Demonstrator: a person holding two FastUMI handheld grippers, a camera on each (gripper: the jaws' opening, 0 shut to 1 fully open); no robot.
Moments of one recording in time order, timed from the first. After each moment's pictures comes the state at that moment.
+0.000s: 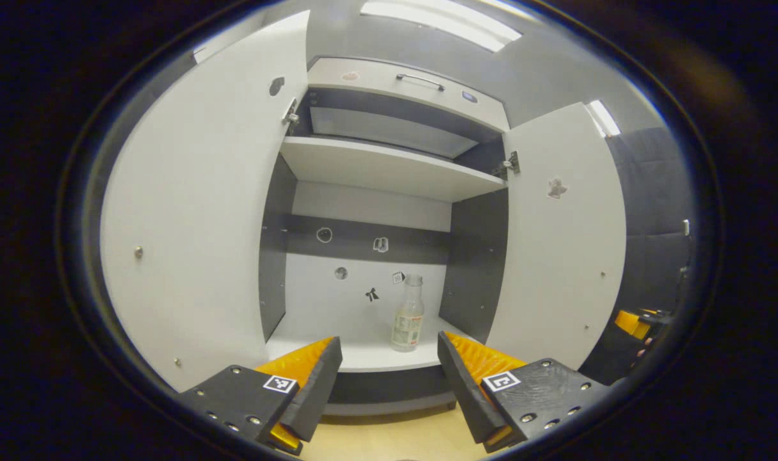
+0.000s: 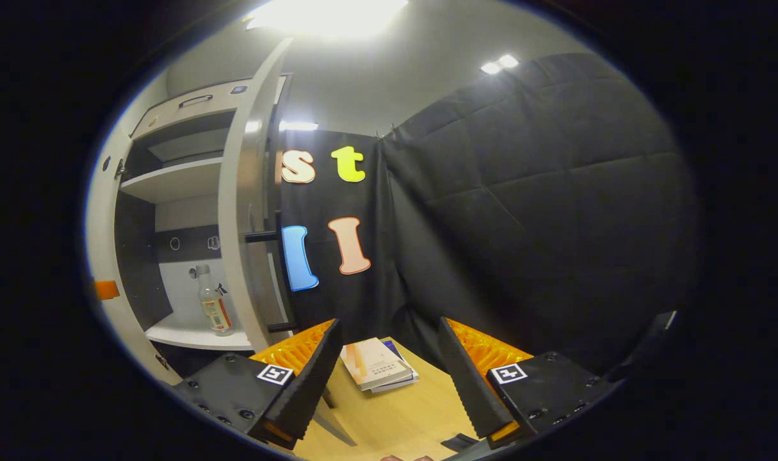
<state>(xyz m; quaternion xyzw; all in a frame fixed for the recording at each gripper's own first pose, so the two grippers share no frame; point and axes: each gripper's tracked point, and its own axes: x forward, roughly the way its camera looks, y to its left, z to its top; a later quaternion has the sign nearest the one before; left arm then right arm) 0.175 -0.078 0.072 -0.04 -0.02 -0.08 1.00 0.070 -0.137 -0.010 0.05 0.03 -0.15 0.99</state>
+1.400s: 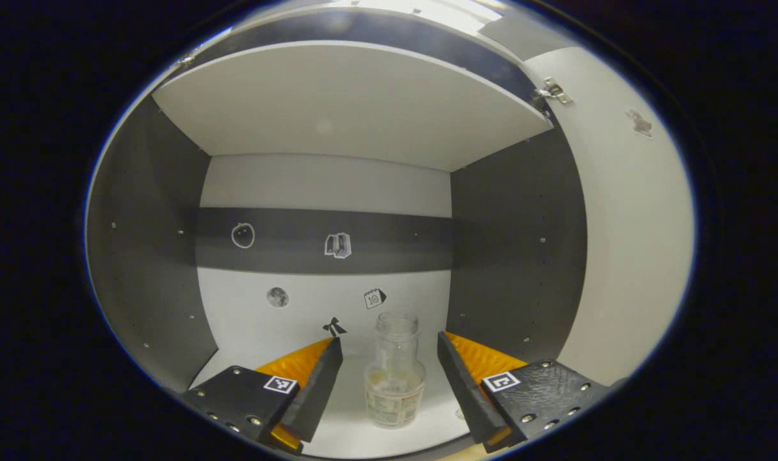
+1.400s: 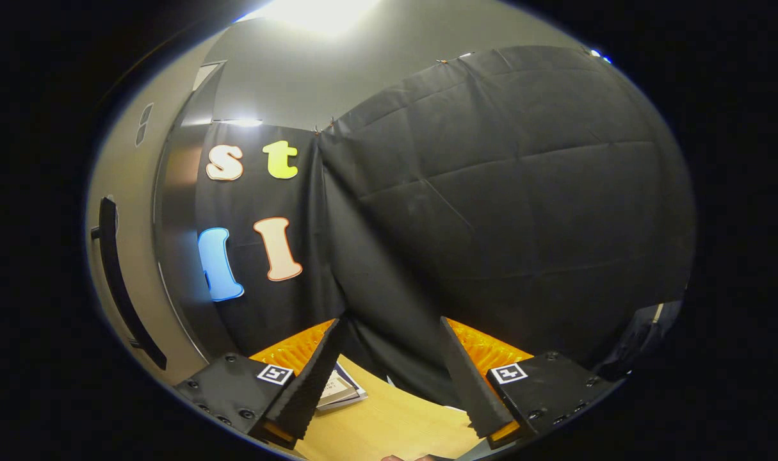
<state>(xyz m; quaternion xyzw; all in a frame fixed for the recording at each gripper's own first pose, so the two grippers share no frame) 0.423 -0.162 0.065 0.01 -0.03 -0.12 0.99 0.117 -0.262 -0.031 0.06 0.03 -0.28 0.96</state>
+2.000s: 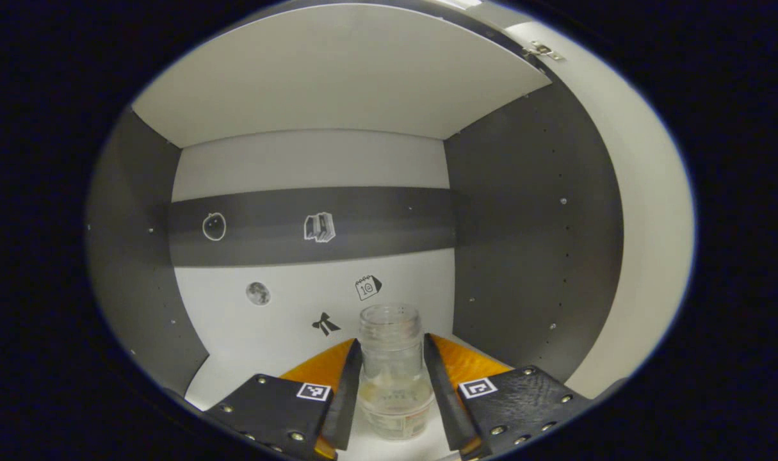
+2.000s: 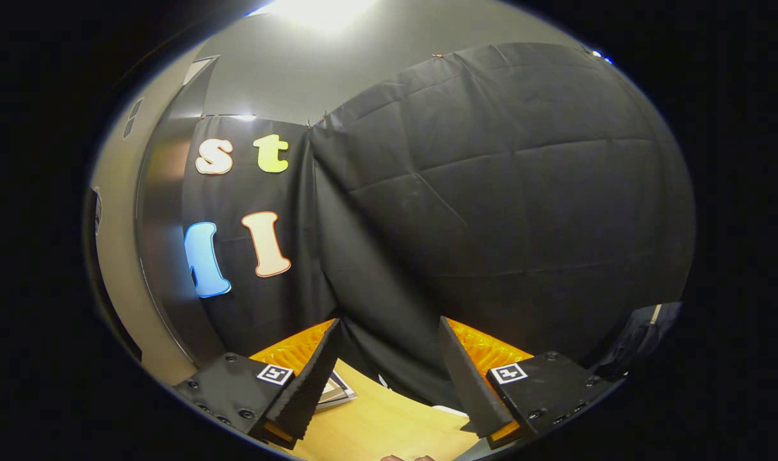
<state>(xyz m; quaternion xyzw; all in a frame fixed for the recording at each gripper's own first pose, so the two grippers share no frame) 0.458 -0.173 0.040 0.05 0.01 -0.13 0.99 0.129 -0.281 -0.044 0.05 0.04 -0.28 0.96</state>
